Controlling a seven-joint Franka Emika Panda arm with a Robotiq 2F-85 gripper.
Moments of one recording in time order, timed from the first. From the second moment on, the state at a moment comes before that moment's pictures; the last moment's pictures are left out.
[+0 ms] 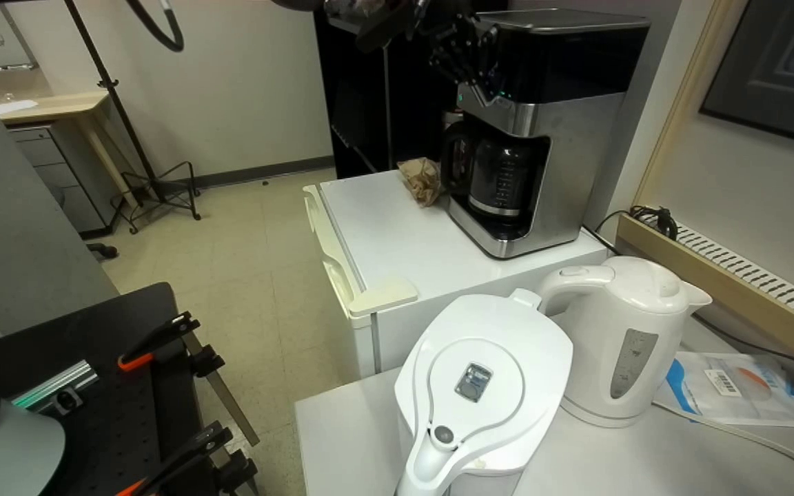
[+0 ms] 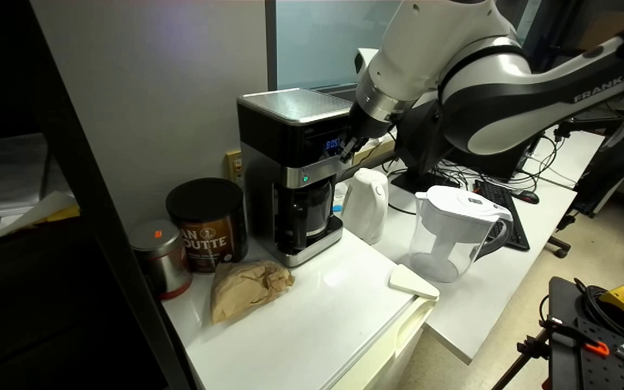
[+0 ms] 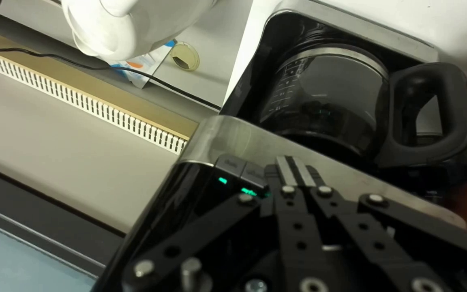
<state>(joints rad) 0.09 0.21 0.04 -1.97 -0.73 2.54 0.54</state>
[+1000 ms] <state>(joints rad) 0.14 0.21 0.03 -2.01 -0.80 2.54 0.55</state>
